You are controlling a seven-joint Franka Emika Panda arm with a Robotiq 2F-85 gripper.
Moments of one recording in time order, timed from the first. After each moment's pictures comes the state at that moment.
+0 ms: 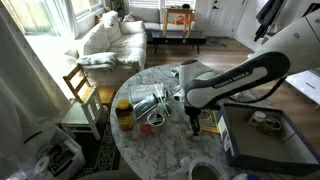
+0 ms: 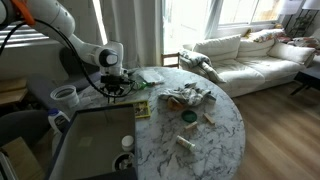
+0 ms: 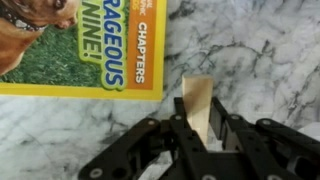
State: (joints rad) arm -0.02 0.57 0.18 -1.84 -0.10 2.10 -0.71
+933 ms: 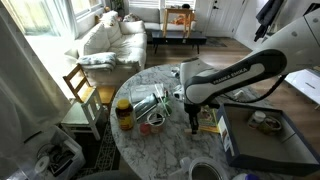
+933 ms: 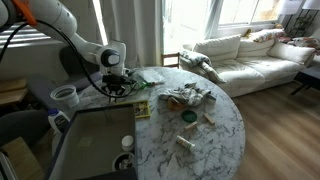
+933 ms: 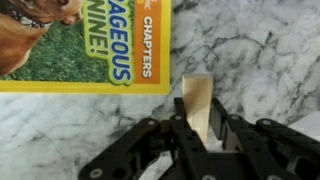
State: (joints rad) arm -0.03 0.58 0.17 -1.82 -0.06 2.10 -0.73
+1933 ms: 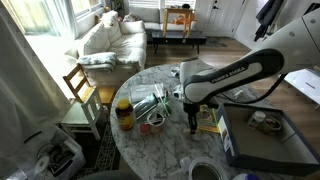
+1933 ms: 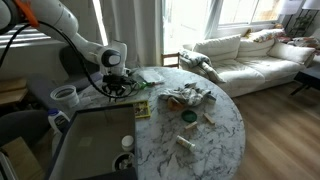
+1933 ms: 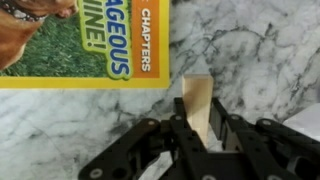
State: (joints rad) arm -0.03 0.60 0.17 -1.81 -0.03 2.10 -0.73
